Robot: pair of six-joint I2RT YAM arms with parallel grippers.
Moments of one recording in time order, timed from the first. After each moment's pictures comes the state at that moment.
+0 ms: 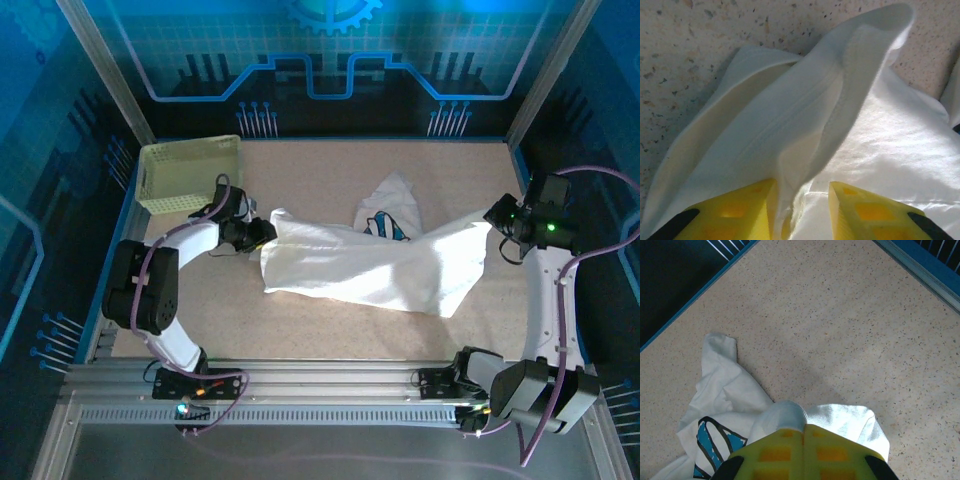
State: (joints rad) left arm -0.13 1.68 0.96 -0.33 0.42 -0.59; right arm -0.30 1.12 1.16 -0.84 -0.07 0.47
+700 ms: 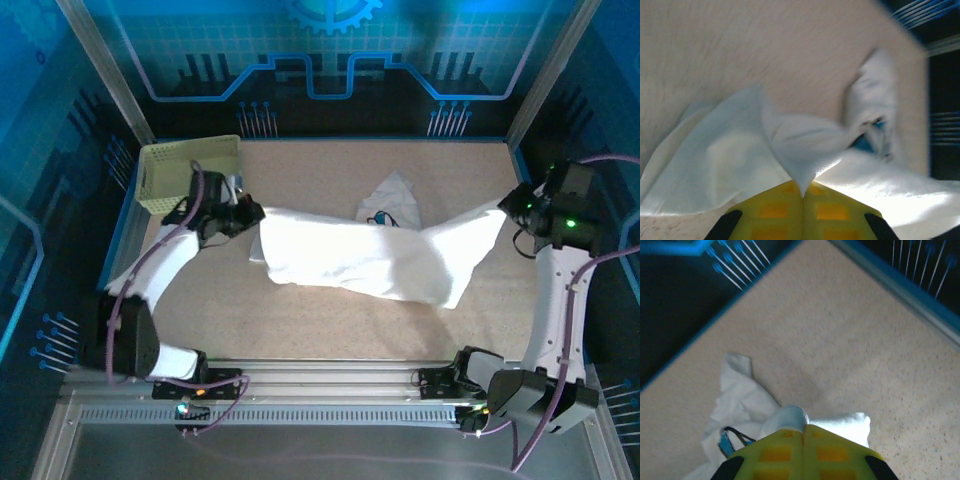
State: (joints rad) left arm -0.10 1.33 1.04 -0.39 0.45 -0.64; right arm -0.35 1.12 1.41 -0.99 -0.09 0.48
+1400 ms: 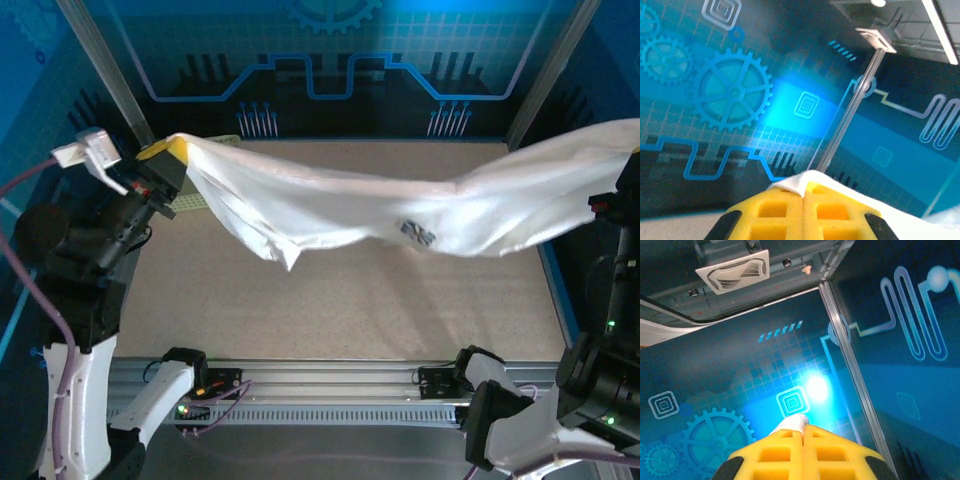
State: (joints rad) left arm -0.07 0.83 1.43 -0.35 0.41 -0.58; right arm -0.50 1.02 2.39 -0.99 -0.17 0.44
